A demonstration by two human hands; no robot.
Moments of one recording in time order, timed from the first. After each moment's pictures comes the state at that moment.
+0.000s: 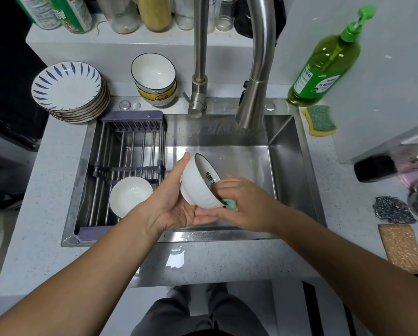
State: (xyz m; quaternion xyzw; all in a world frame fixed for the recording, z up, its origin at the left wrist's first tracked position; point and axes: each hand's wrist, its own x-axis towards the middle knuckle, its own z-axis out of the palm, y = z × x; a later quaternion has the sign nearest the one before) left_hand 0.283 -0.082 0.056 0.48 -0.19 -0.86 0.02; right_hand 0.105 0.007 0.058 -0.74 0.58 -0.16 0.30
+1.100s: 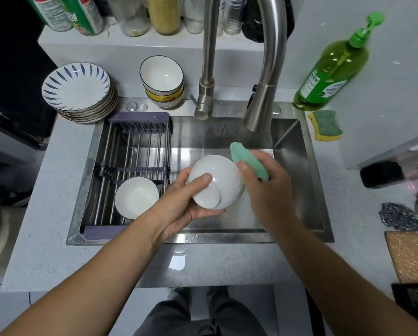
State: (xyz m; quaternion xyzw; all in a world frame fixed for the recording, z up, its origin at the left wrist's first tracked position) left_hand 0.287 -0.067 0.047 0.42 -0.23 -0.85 0.21; right_hand 0.122 0.008 0.083 -0.40 0.71 -0.51 0.28
